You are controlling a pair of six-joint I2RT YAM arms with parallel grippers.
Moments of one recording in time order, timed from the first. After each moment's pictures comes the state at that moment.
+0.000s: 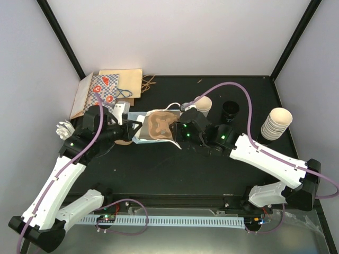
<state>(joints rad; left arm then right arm) -0.41 0.86 1.06 -0.73 0.36 -0.42 1.03 1.31 1.27 -0.62 0.24 0.74</state>
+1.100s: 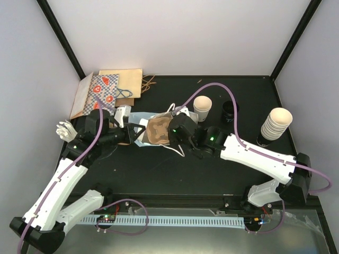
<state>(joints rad) -0.41 0.83 0.97 -0.65 0.45 -0.54 1.08 1.39 1.29 -0.64 0.38 0.63</state>
